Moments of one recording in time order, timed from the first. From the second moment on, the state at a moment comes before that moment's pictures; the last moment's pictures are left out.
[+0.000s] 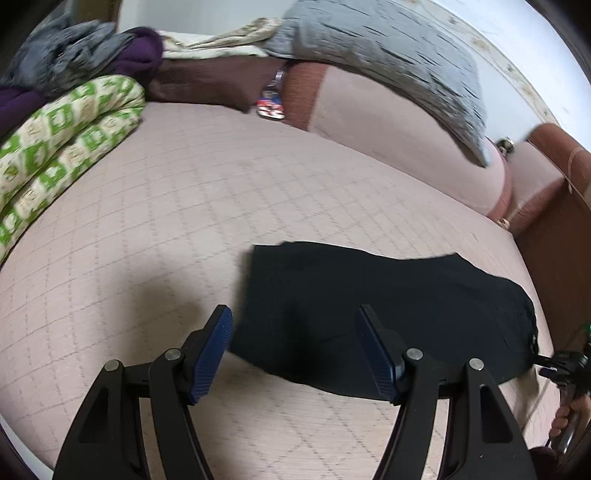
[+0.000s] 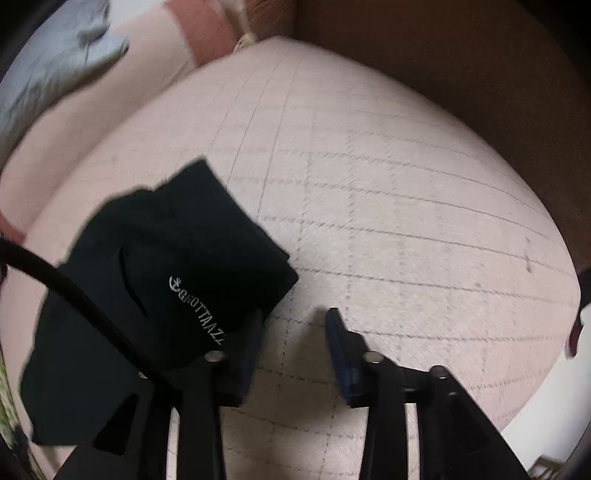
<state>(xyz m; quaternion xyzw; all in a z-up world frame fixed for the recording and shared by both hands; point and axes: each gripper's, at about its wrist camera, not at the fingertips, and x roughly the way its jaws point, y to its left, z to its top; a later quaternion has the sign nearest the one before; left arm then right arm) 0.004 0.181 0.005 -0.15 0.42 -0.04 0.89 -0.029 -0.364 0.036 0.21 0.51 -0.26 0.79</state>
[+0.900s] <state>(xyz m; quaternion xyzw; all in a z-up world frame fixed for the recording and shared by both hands) 0.012 0.223 -0.017 -0.25 0.46 -0.03 0.85 0.004 -0.105 0.187 0.22 0.27 0.02 0.94</state>
